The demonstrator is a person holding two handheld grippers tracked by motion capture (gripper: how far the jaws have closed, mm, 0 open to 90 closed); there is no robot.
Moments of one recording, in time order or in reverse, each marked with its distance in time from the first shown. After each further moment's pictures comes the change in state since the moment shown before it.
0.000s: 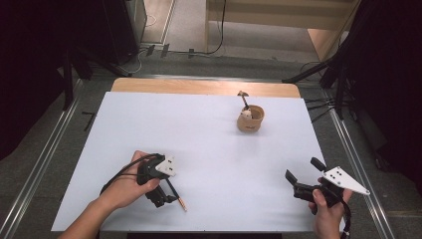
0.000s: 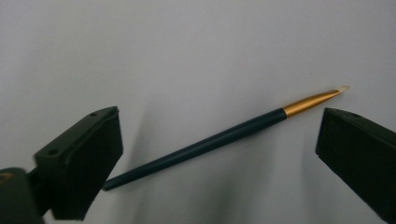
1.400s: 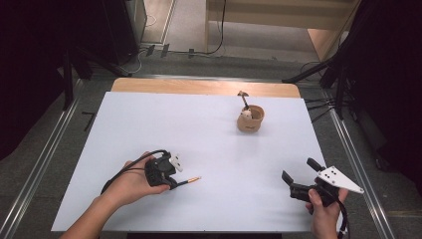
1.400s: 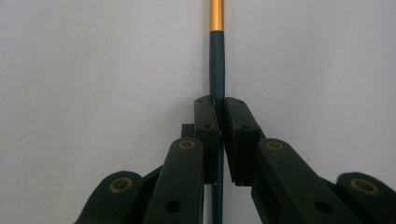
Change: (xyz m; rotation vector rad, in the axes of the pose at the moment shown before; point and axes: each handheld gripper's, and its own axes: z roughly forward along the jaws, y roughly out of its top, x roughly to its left) left arm 0.007 0.016 0.006 0.168 -0.036 -0.143; right arm 0.005 -0.003 0.007 0.031 0.006 -0.009
